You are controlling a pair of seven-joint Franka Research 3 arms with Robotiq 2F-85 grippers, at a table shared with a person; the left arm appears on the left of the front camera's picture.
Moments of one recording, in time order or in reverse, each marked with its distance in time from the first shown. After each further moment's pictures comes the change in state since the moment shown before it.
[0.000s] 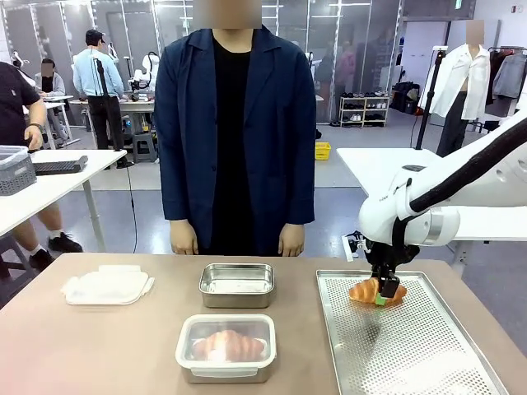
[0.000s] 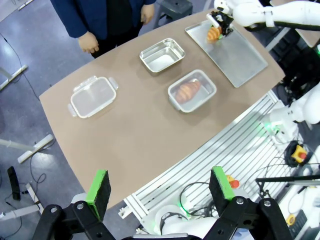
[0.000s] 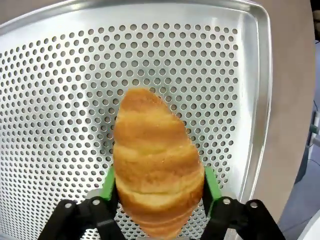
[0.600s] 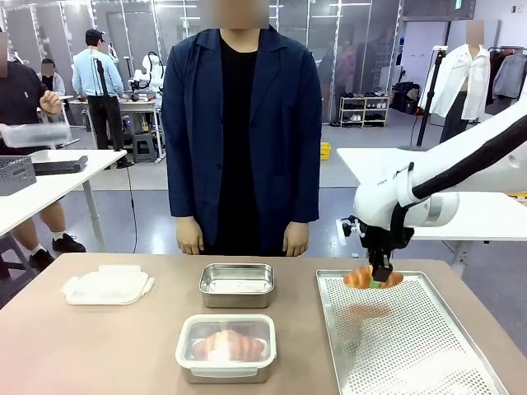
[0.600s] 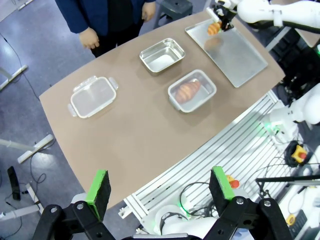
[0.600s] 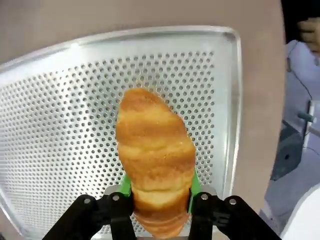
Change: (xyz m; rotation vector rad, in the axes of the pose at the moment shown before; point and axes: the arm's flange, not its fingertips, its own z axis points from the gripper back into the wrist) left arm 0.000 0.000 0.000 0.000 0.000 0.000; right arm 0.037 0.010 0.063 -0.031 0.026 -0.055
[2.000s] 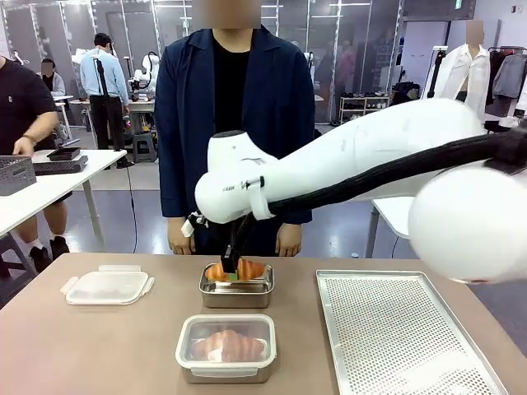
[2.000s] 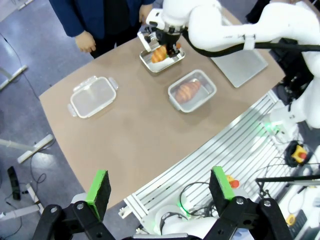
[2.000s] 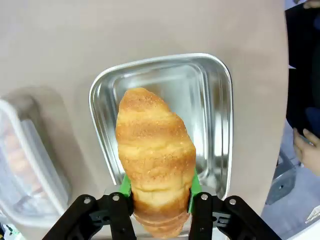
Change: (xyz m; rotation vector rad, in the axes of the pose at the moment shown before) left arm 0.000 0.000 0.000 0.000 0.000 0.000; right arm 0.344 0.053 -0.017 0.028 0.069 -0.039
